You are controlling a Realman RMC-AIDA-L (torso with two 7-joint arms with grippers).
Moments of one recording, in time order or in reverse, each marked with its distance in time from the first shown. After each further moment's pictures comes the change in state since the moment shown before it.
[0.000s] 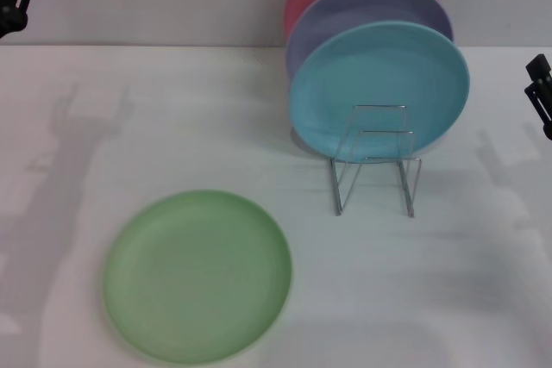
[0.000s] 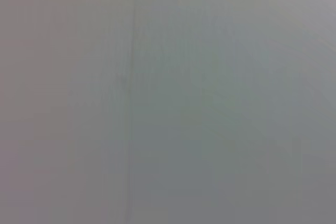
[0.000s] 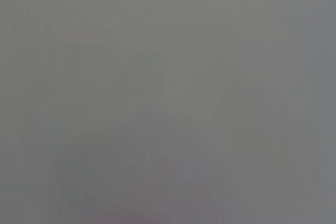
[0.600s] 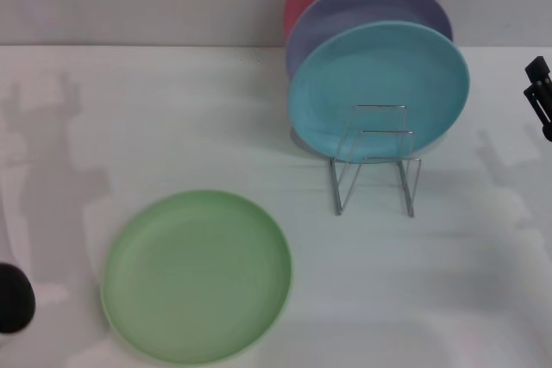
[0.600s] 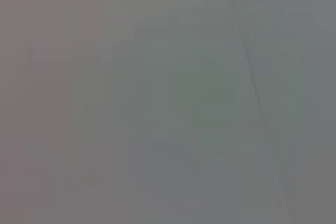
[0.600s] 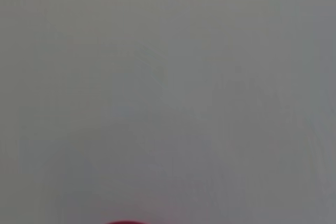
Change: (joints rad) left arm 0.100 0.051 -0.605 -0.545 0.045 -0.422 0.855; right arm -0.001 -0.001 0.000 0.000 0.000 -0.012 0.000
